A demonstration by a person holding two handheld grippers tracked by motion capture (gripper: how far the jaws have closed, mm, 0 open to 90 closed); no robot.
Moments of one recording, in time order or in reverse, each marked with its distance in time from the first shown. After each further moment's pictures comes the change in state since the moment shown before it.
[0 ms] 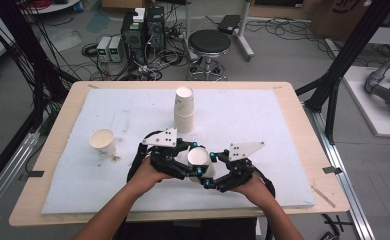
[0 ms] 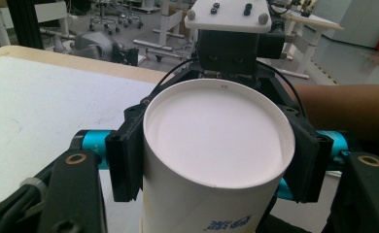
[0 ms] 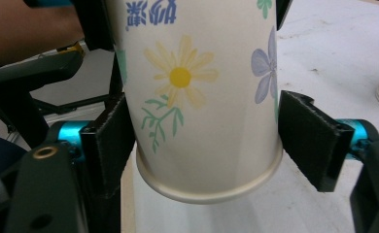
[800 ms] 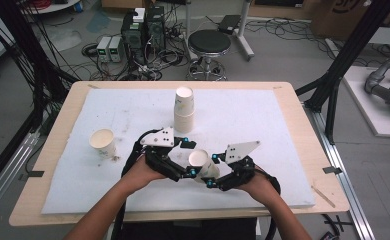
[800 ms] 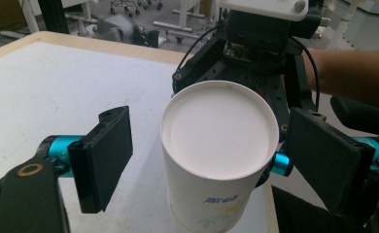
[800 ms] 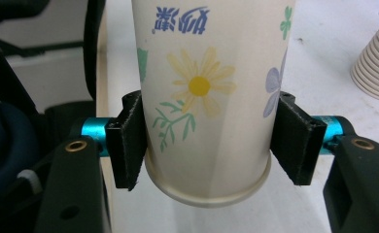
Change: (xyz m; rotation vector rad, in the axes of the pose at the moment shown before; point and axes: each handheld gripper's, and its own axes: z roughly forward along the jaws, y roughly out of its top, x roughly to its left) left arm 0.001 0.004 -0.014 0.097 0.085 0.023; right arm 0.002 0.012 -0.005 0.210 -0.079 -0.133
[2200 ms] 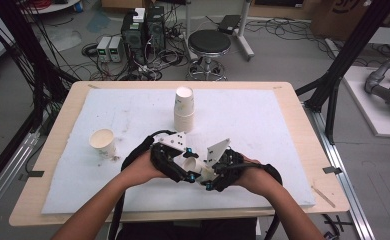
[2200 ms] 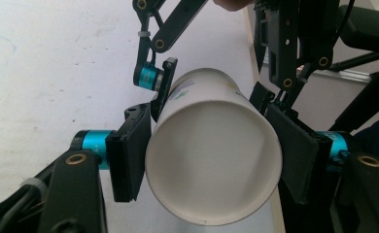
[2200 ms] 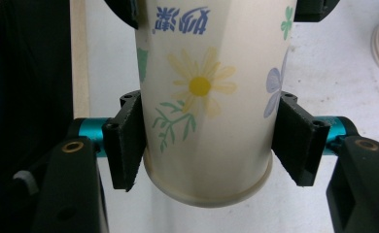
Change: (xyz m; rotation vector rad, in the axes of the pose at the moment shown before) left arm 0.006 0.004 0.018 0.322 -0.082 0.062; right arm 0.005 0.037 0.017 0.401 -0.028 -0.189
